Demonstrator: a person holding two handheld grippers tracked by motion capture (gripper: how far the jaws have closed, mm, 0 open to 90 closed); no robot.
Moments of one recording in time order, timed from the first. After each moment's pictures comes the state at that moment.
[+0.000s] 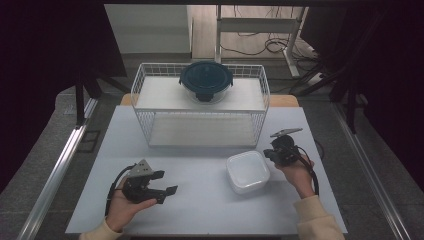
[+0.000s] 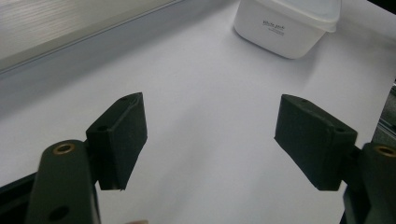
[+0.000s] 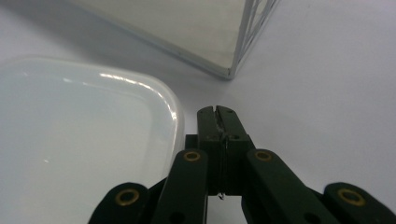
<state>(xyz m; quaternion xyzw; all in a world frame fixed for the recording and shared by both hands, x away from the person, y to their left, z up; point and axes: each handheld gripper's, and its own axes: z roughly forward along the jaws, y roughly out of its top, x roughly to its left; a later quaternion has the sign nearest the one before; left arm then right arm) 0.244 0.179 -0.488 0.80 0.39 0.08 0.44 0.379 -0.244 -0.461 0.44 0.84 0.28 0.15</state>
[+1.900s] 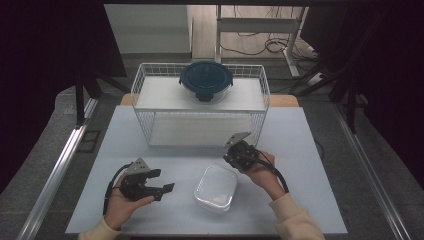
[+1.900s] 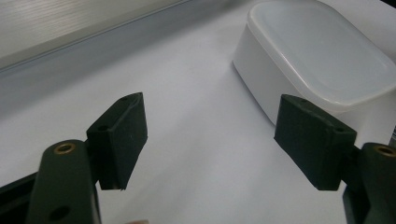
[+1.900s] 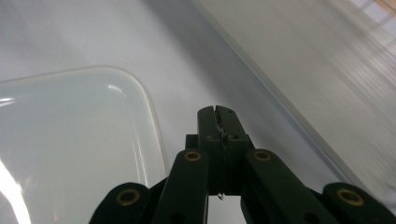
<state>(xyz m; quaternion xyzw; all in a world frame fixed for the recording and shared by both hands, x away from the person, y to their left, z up) 0.249 0.188 -0.492 0.80 0.41 0.09 0.44 0.352 -0.135 -0.451 0.25 0.91 0.28 0.15</state>
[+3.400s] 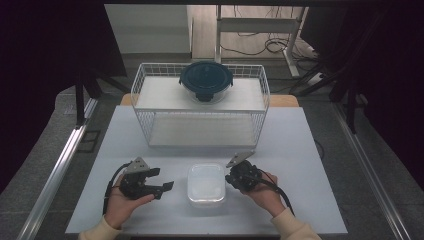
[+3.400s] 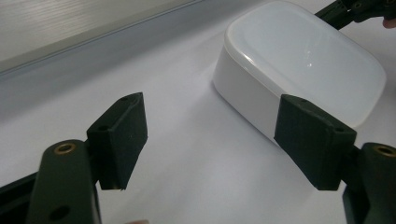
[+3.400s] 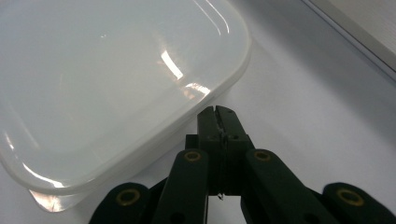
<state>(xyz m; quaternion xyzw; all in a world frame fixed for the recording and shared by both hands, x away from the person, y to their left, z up) 0.251 0.190 -0.491 0.79 0.42 0.09 0.44 0.311 -0.141 -0.481 0.27 0.92 0.28 0.10</state>
